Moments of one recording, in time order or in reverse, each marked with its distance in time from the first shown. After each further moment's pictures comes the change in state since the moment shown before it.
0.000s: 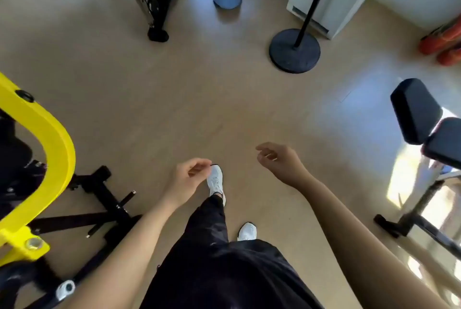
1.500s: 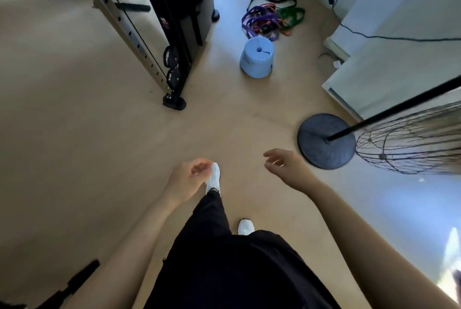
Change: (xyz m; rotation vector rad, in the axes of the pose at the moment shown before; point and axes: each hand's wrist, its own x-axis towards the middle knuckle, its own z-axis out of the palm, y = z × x) left_hand 0.612 0.235 -0.288 0.074 0.063 -0.072; right_hand 0.667 -0.251 -0.170 -0.140 -0.147 0.042
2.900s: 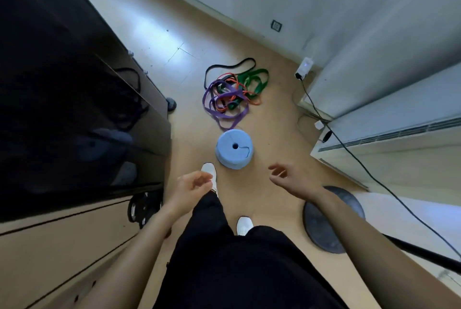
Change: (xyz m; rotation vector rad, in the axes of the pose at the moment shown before) left_hand 0.715 0.343 -0.146 0.251 -0.270 0.060; right_hand 0.599 -0.106 -0.378 0.093 0.073 0.265
